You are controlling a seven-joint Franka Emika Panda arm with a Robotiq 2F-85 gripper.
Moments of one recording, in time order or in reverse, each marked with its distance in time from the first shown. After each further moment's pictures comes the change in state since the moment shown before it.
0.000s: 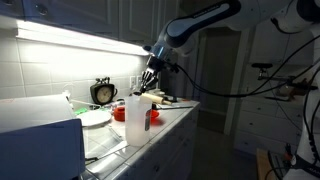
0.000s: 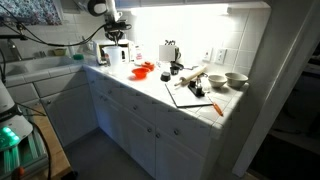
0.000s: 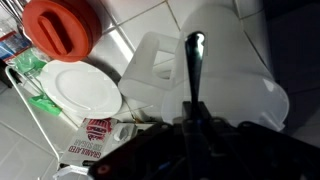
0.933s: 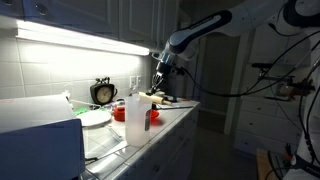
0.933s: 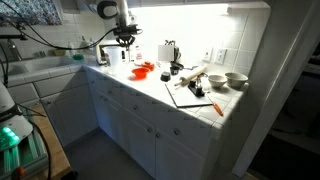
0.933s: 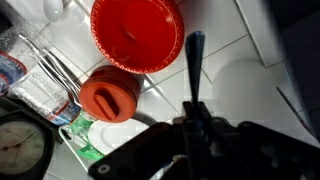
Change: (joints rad) arm -0.087 0.037 -0.086 0.013 -0.006 -0.029 0.002
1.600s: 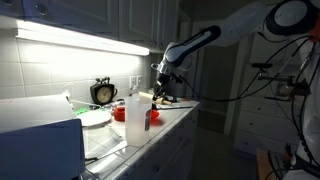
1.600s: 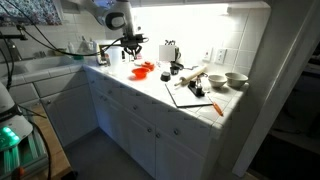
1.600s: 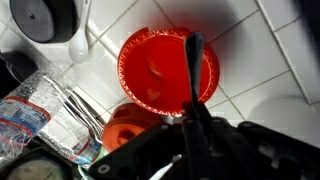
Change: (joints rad) arm -0.018 0.123 -0.029 0.034 -0.105 0.092 0.058
